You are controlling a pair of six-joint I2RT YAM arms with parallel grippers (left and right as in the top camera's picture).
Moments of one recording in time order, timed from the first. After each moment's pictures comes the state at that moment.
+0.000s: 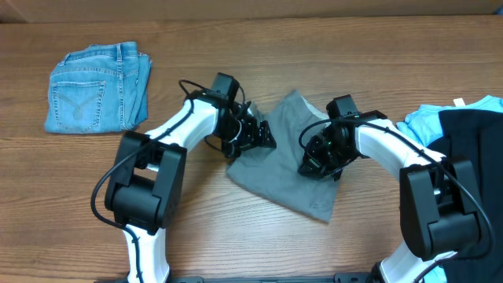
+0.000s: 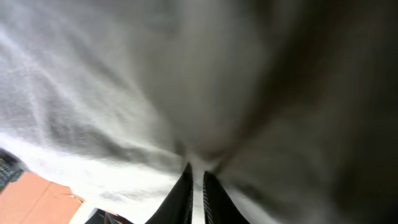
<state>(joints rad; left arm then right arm) -0.37 2.08 1.37 -0.70 0.66 -0.42 0.24 1.83 1.06 -0.78 -0.56 0.75</state>
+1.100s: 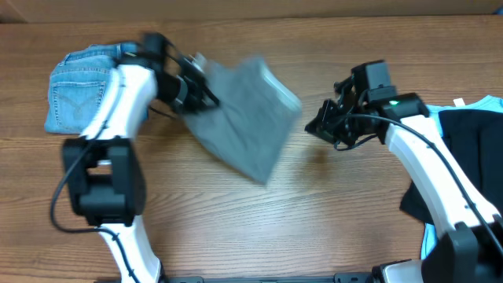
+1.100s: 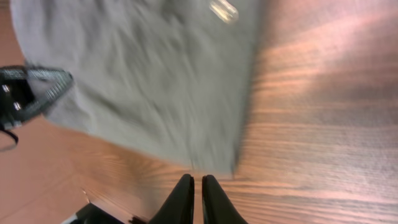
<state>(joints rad) -0.02 2.07 1.71 -1.03 0.76 -0.03 0.20 1.58 1.27 -0.86 -0.55 0.61</state>
